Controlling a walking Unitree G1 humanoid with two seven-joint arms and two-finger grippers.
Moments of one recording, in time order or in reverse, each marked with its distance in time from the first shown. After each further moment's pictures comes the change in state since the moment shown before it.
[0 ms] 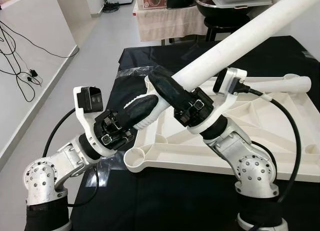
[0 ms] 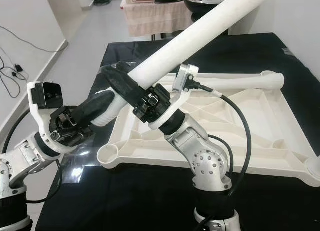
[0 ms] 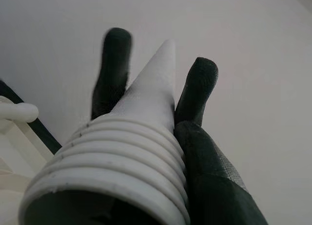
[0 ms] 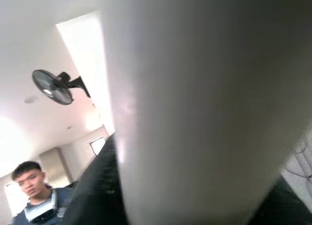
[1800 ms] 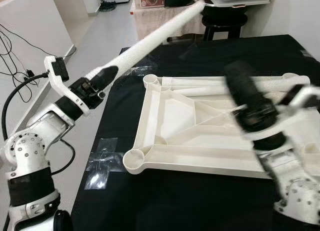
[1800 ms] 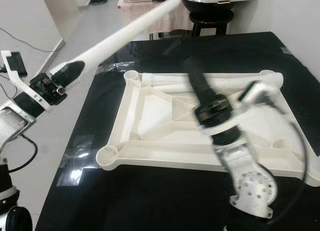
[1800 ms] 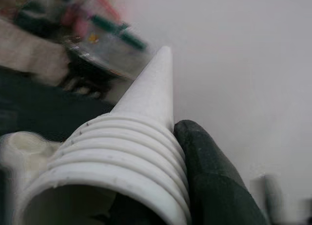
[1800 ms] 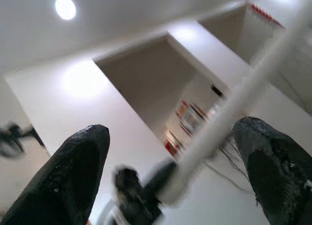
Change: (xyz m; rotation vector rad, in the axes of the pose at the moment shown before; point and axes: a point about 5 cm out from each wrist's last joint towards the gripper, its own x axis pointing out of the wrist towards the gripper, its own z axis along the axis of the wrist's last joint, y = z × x) left arm -0.010 0.011 0.088 0.495 -0.218 0.479; right arm -0.077 -0.008 0.035 -0.017 -0.134 -0.255
